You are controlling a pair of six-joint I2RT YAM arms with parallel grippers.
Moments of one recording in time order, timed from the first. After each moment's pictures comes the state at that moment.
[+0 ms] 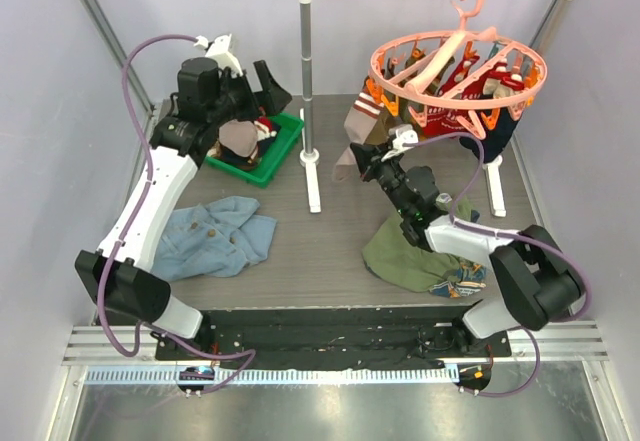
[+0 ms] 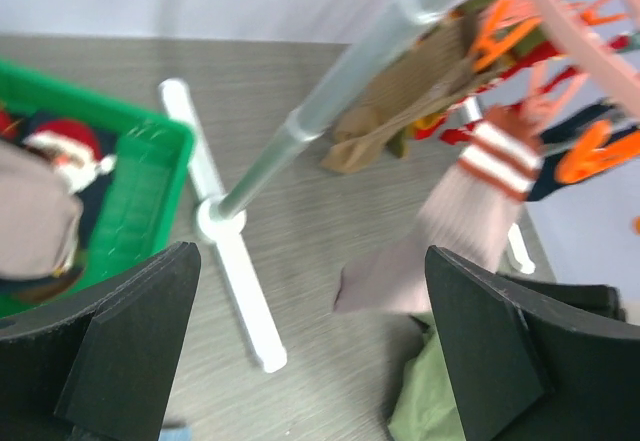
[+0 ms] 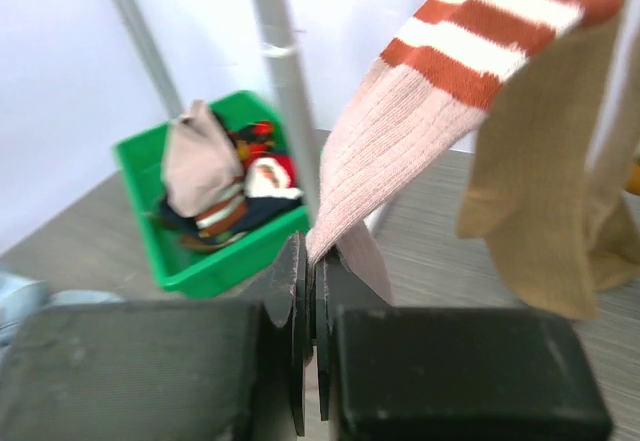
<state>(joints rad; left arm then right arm) -0.29 1.49 1.63 -0.43 0.20 -0.43 0.55 1.48 0.68 1.00 0.07 0.16</state>
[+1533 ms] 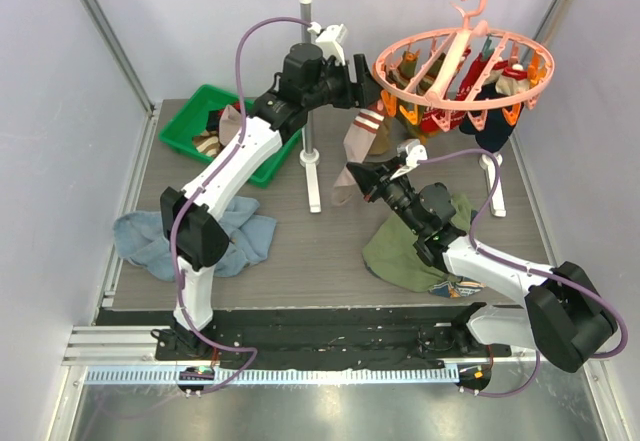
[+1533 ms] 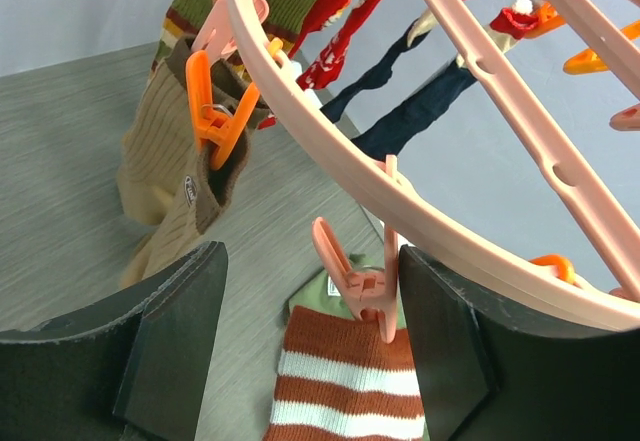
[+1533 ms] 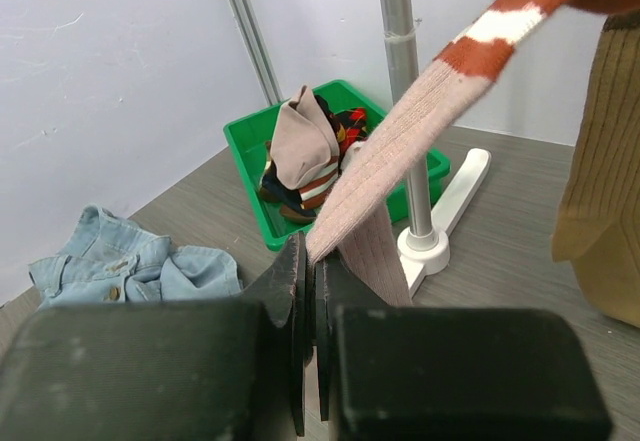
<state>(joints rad) -0.62 2.00 2.12 -0.30 0.27 -0.49 0.61 1.21 0.55 0.89 -0.06 0.26</state>
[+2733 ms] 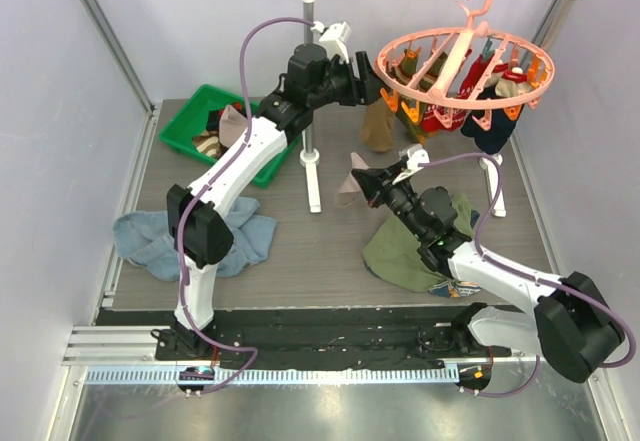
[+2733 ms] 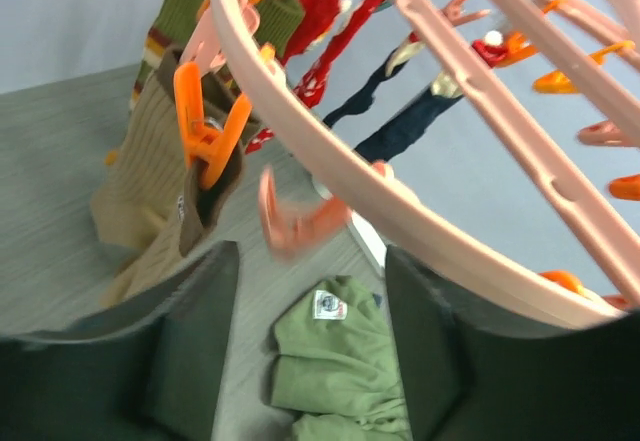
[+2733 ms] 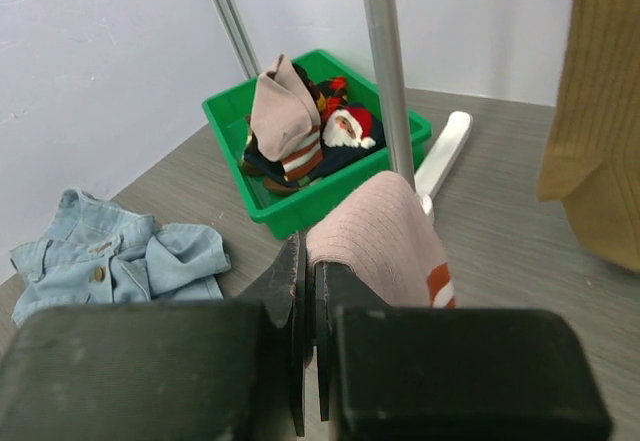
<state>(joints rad) -0.63 2.04 2.14 -0.22 0.27 -0.53 0.62 1.17 0.52 0.81 -0.02 0.26</state>
